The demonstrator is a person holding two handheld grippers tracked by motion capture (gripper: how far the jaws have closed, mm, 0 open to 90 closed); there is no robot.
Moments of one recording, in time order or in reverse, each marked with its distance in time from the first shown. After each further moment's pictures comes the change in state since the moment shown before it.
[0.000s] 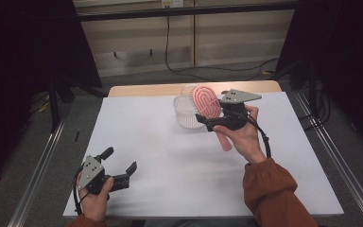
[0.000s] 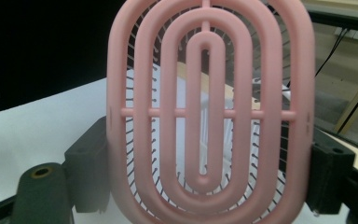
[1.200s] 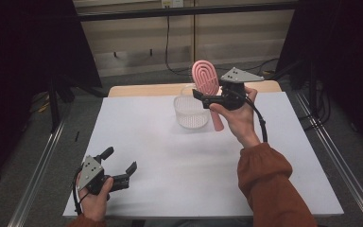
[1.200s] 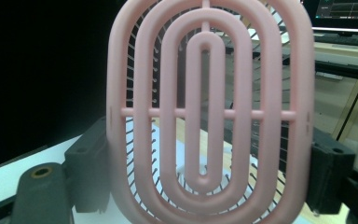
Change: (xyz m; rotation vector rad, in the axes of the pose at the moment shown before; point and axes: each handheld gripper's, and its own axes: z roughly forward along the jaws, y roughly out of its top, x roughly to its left) left arm 0.000 0.001 -0.001 -0.012 -0.012 -0.005; right arm -0.019 0.042 0.013 -0.159 -0.059 0.034
